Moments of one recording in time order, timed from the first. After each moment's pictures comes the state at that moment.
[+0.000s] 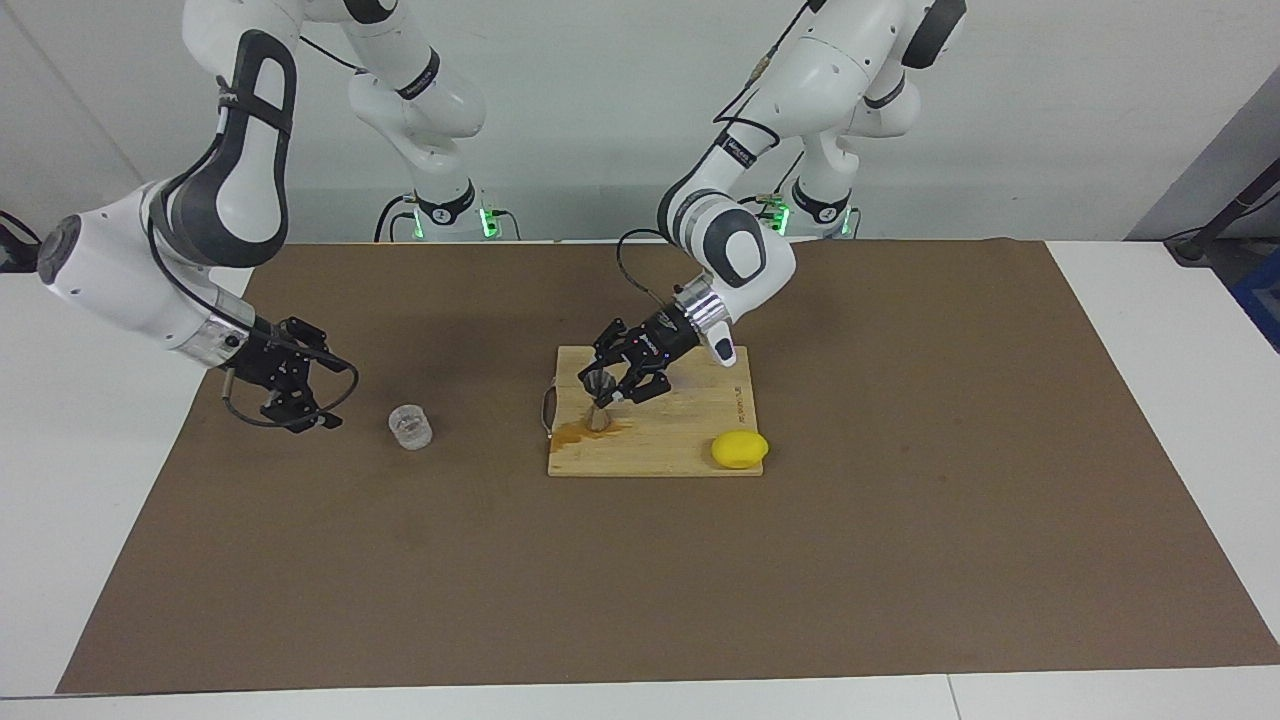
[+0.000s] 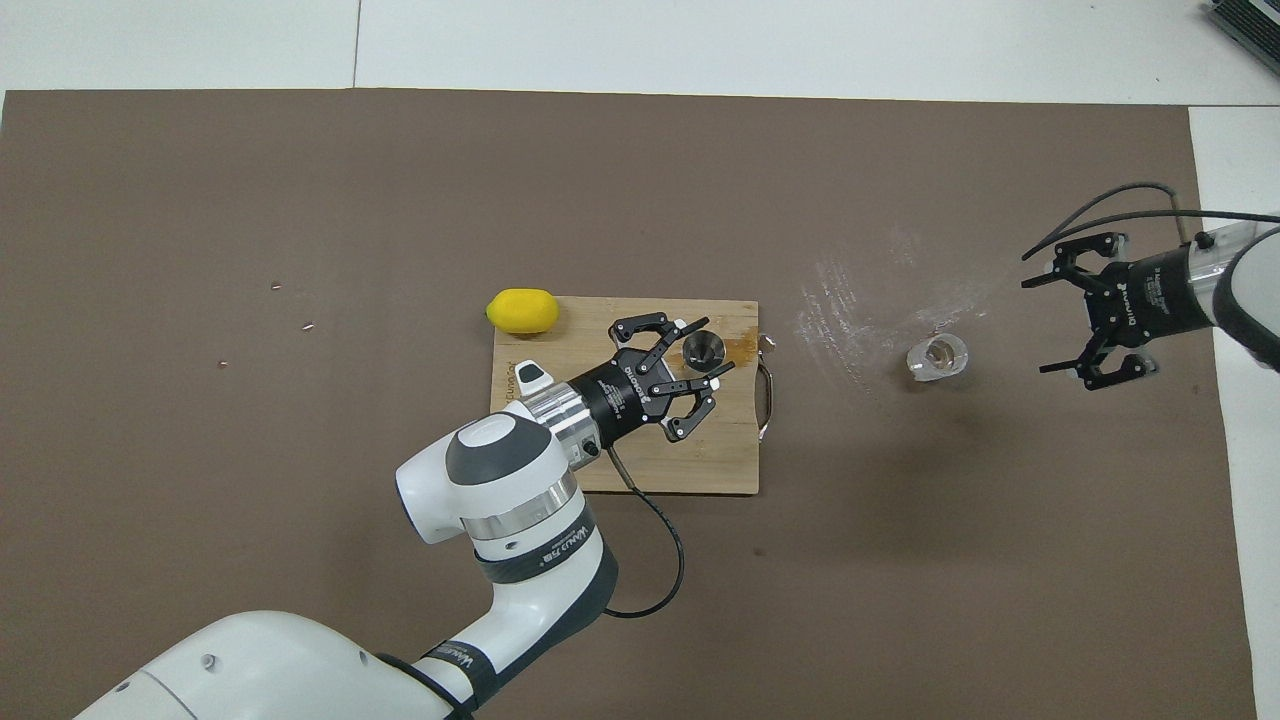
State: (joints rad) left arm -0.25 0.37 -0.50 -1.96 -2.37 2.69 -0.37; right arm -0.26 0.25 0.04 -1.85 0.45 1.91 1.07
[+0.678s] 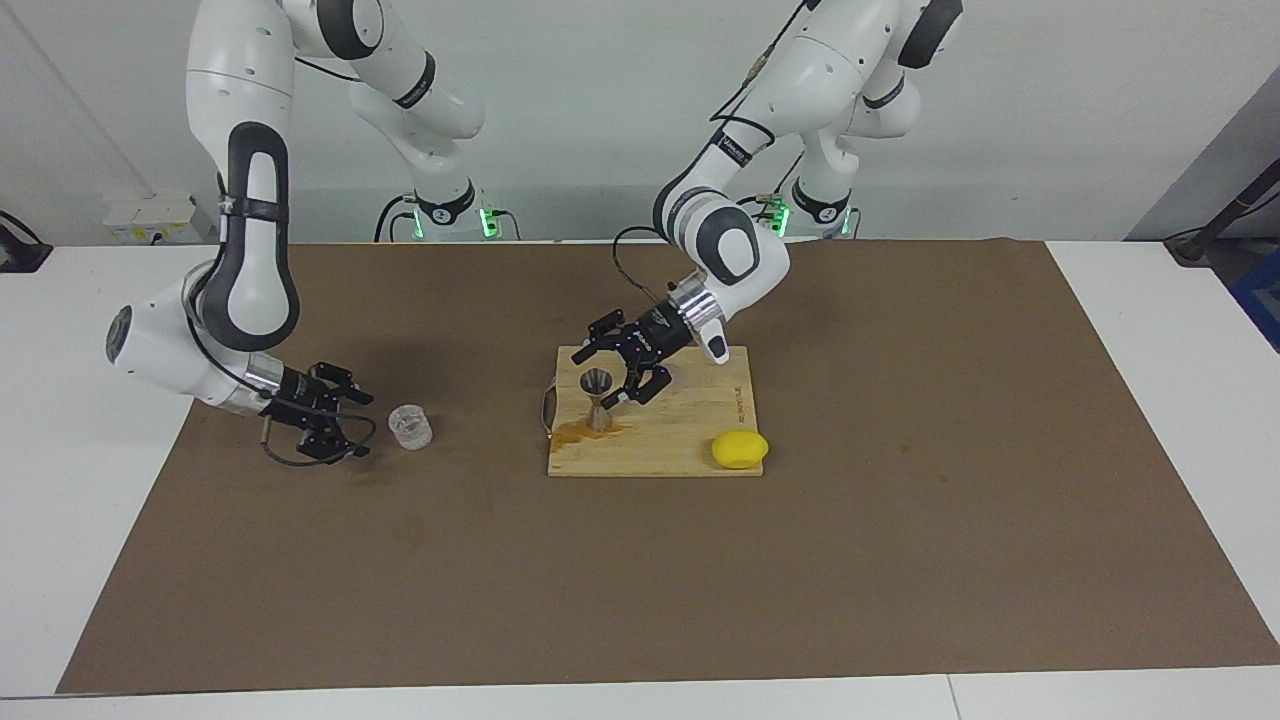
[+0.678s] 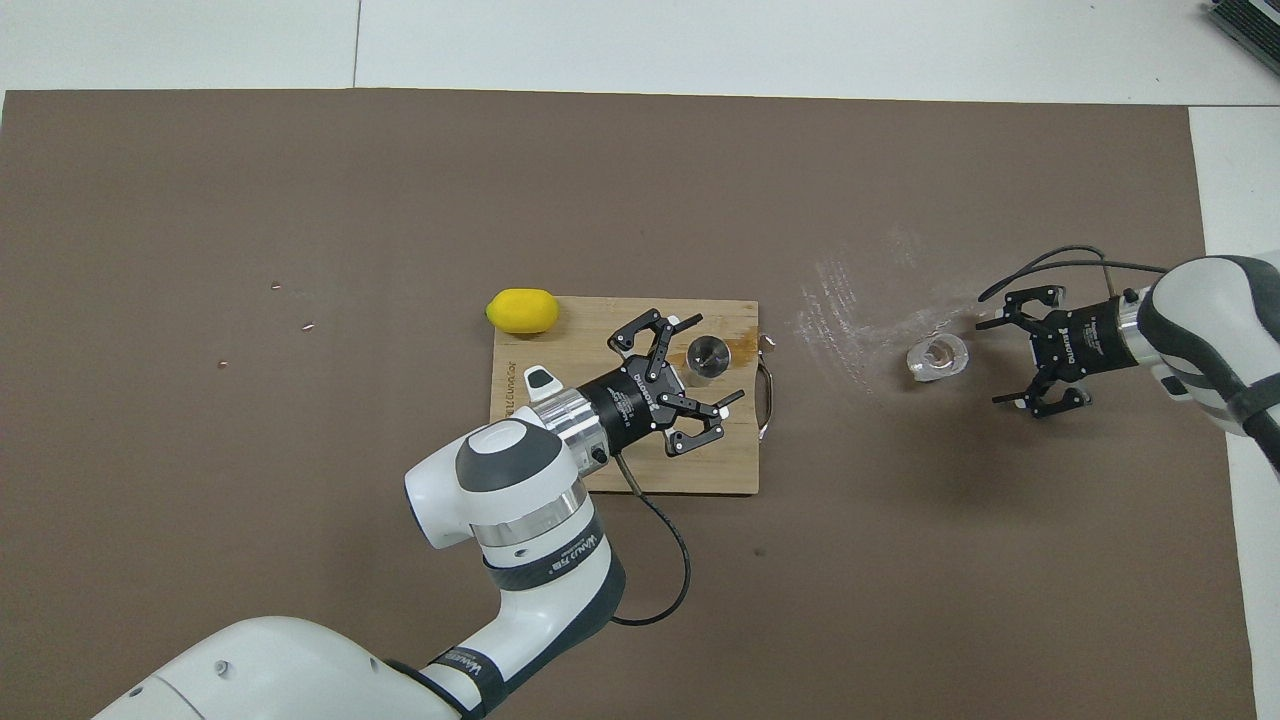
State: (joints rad) left arm -0.28 0.37 -0.49 -1.96 -2.37 2.69 -0.37; right arm -0.30 0.42 0.05 -1.91 0.56 2.01 0.85
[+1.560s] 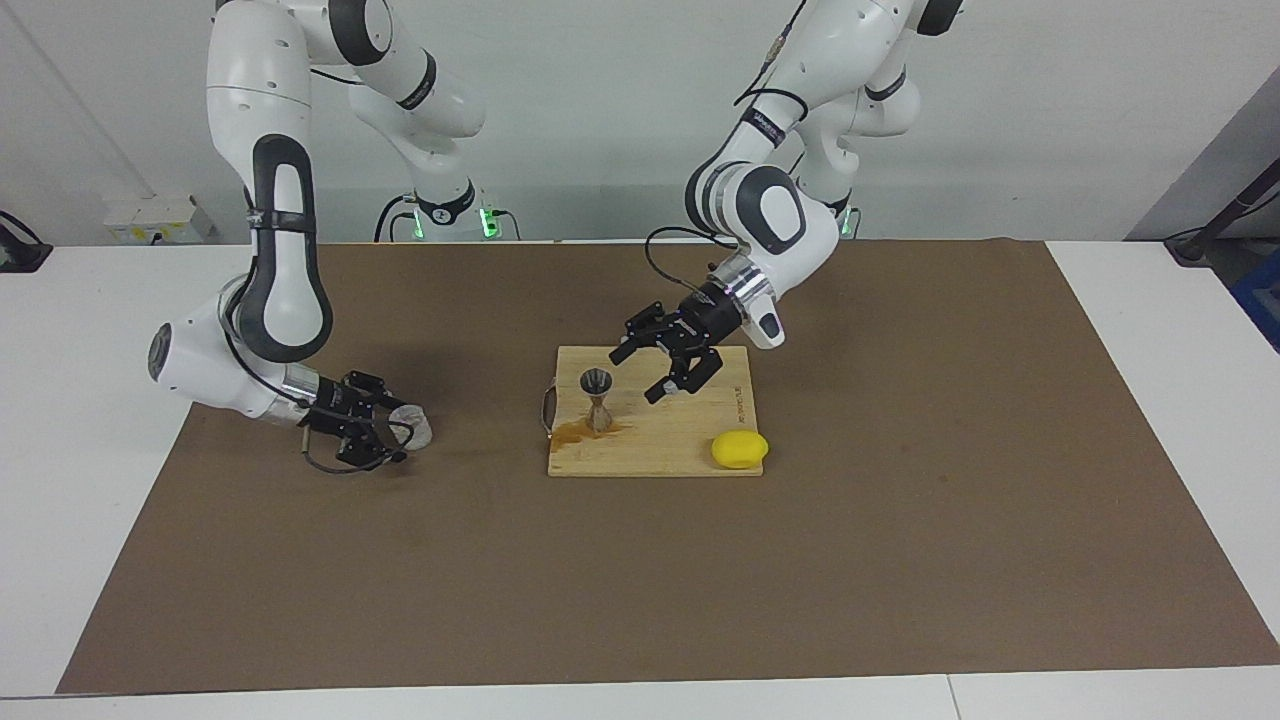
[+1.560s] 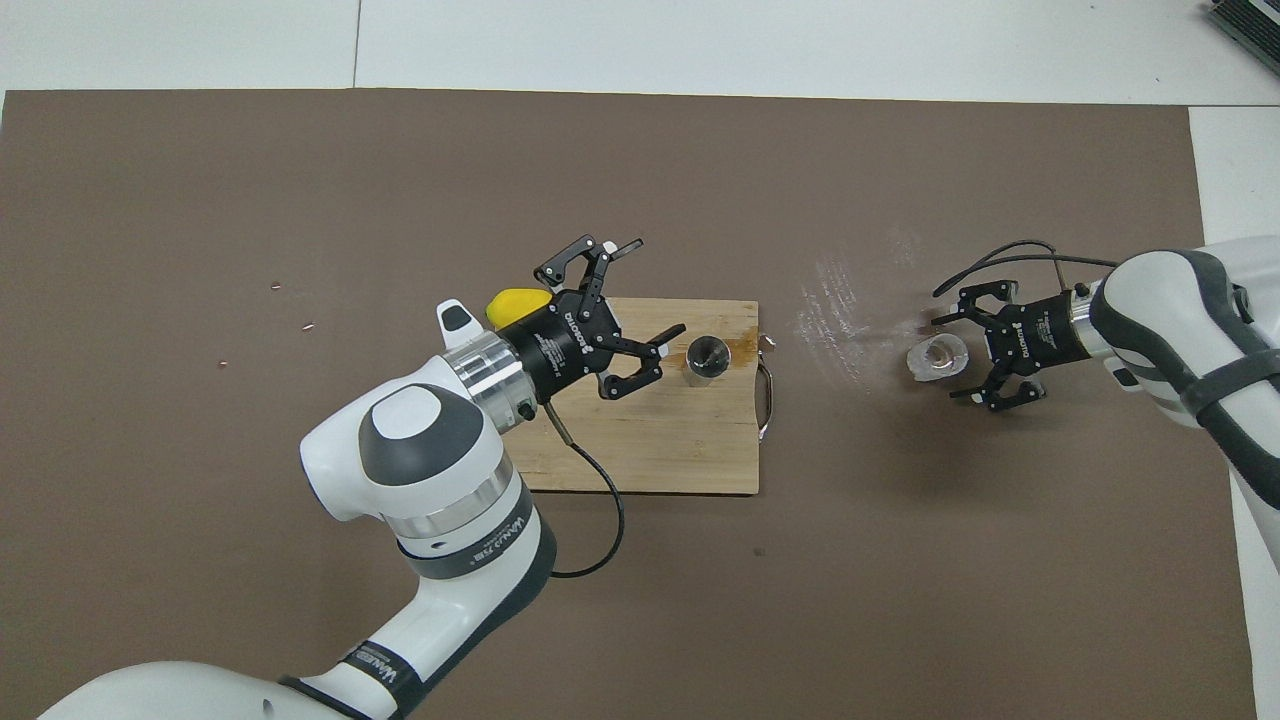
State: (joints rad) left arm -0.16 0.23 -0.47 -1.96 -2.12 2.71 -0.36; right arm -0.24 0.42 0.06 -1.91 0.62 2.01 0.85
